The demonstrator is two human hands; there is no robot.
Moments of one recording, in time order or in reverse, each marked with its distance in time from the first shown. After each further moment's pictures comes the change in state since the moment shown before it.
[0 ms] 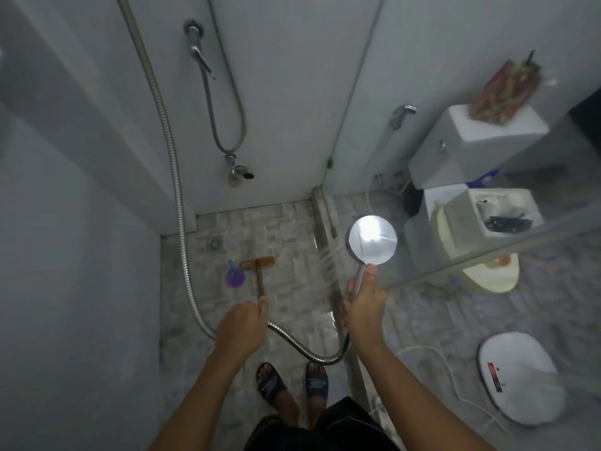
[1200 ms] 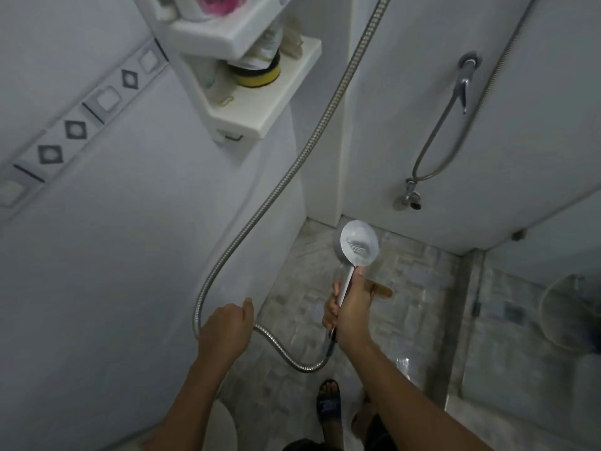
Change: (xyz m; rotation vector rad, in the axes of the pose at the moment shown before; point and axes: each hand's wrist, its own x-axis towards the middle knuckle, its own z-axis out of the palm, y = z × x) left_hand -0.095 -0.204 -0.113 -0.067 0.405 -0.656; right_hand -0.106 0.023 0.247 -0.014 -0.759 0.504
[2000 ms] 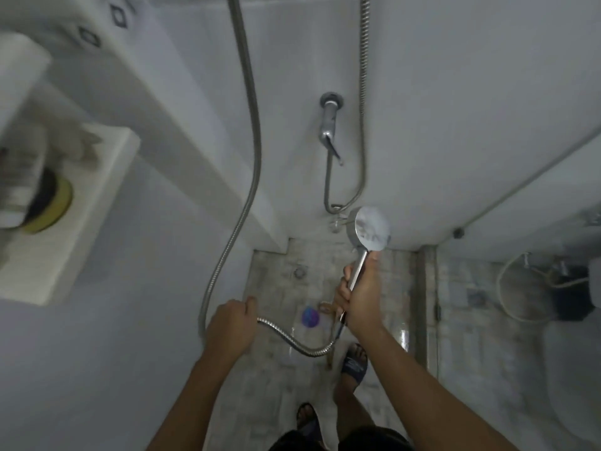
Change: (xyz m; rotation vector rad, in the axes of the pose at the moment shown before) left_hand 0.166 0.305 0.034 0.020 -0.129 0.137; right_hand 0.201 -0.228 -0.130 0.224 0.168 -0.087
